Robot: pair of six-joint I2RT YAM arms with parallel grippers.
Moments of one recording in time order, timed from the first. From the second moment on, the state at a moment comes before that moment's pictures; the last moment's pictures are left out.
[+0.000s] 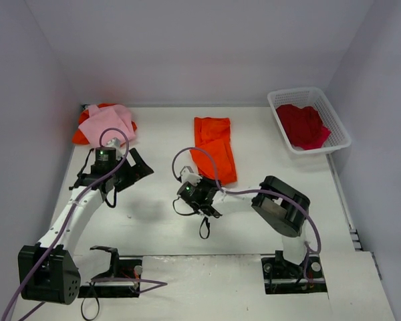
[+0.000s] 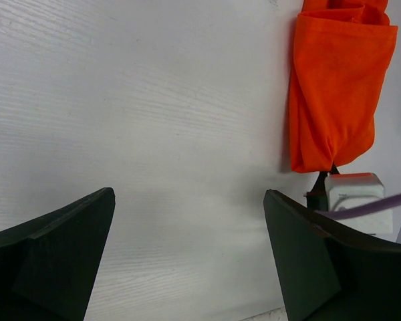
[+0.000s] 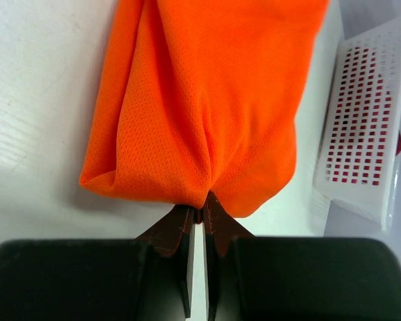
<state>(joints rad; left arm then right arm) -0.11 1.11 0.79 -0.47 0.23 -0.64 1.04 1.92 0.98 -0.06 0.96 -0.18</state>
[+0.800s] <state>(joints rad) -0.11 1.11 0.79 -0.47 0.22 -0.64 1.17 1.73 1.05 -0.36 1.05 -0.03</state>
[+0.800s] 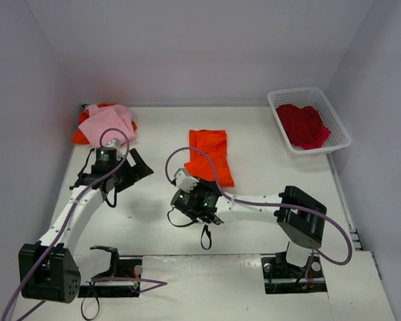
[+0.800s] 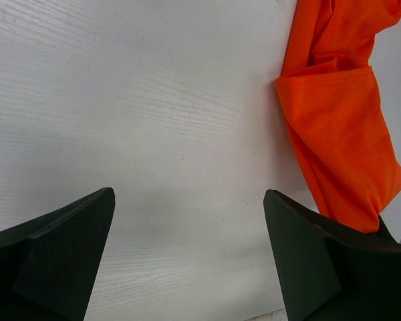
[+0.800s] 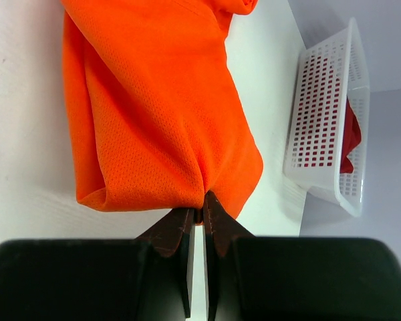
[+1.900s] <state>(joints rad) -0.11 1.11 0.77 -0.46 0.22 -0.64 1.05 1.75 1.26 -0.39 0.99 -0.16</state>
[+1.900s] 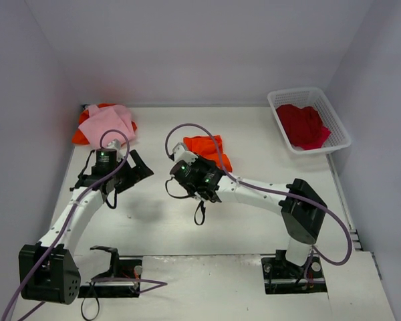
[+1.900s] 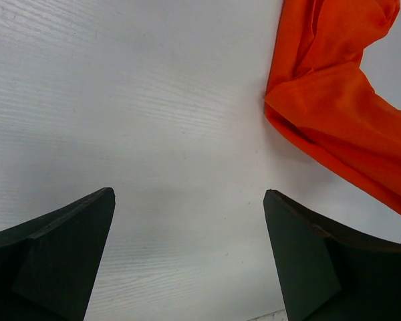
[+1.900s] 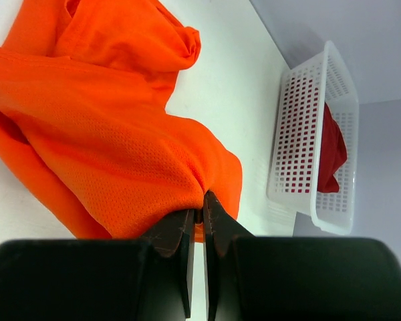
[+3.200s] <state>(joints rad) -0.11 1.11 0.77 -0.45 0.22 -0.64 0.90 1.96 1.45 -0.17 0.78 -0.39</state>
